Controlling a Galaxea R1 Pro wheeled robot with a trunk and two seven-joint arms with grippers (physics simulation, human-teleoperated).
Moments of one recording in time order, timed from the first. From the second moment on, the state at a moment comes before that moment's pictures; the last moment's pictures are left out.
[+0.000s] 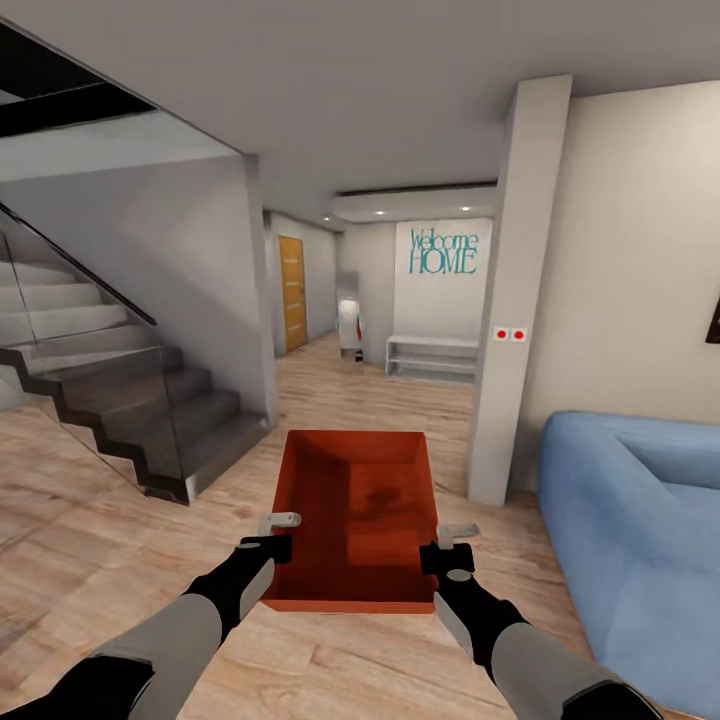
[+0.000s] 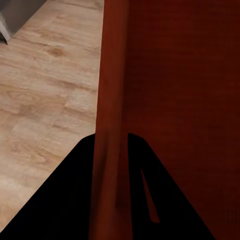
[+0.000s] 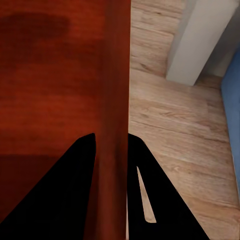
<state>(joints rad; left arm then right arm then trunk) -0.79 -0.09 -0.11 -0.25 0.13 0.15 0.20 -0.72 0.12 0.27 -0.26 -0.12 -0.05 -0.29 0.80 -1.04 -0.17</state>
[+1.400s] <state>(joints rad) -0.79 -0.06 -0.31 -0.25 0.36 0.11 0.20 -0.72 0.13 0.22 -0.27 -0.05 -0.05 -0.29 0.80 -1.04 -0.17</state>
